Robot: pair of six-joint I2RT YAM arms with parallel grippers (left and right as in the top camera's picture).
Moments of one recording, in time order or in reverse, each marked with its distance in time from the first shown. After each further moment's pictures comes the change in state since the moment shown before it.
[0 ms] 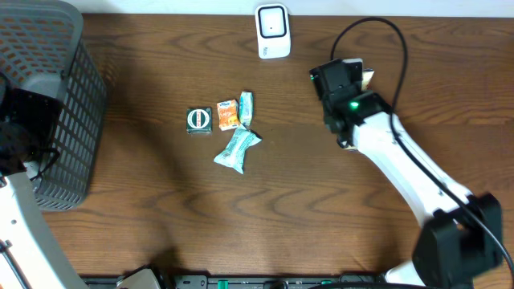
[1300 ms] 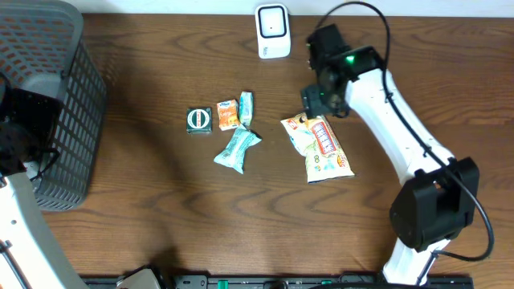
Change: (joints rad) left arm 0.000 0.000 0.000 0.000 0.000 0.000; right arm -0.065 0.227 0.401 -0.389 -0.544 -0.124
